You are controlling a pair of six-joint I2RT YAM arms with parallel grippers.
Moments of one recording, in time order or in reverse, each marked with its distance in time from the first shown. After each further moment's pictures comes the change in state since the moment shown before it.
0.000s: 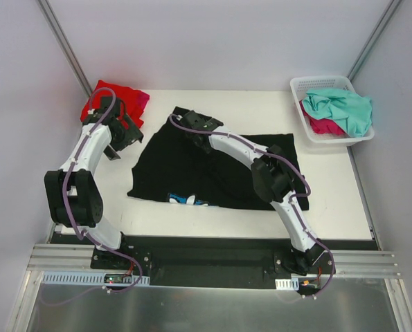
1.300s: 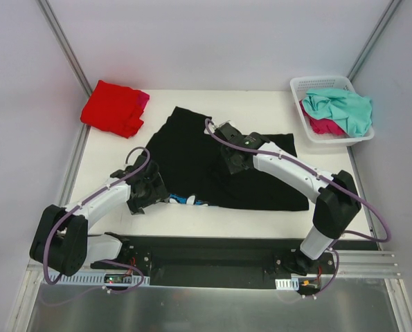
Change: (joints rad) left arm -0.414 -0.372 -0.720 0.155 0.037 -0.151; right arm 0.025 -0.690 -0.671 -0.067 -0.150 0.330
